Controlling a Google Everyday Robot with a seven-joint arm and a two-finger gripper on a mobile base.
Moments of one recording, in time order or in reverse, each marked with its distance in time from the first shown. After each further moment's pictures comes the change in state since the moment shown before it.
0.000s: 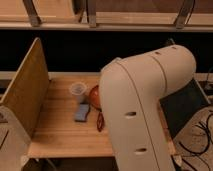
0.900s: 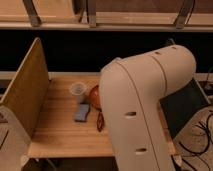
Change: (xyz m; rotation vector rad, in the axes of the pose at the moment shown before) arm 0.000 0.000 0.000 0.000 0.000 0.000
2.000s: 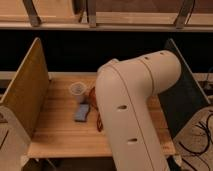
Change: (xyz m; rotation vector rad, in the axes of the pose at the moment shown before) arm 0.003 0.030 0.037 -0.003 0.079 -0.117
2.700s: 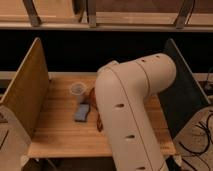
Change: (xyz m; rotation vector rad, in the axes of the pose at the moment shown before) arm 0.007 0.003 0.021 -0.016 0.053 0.010
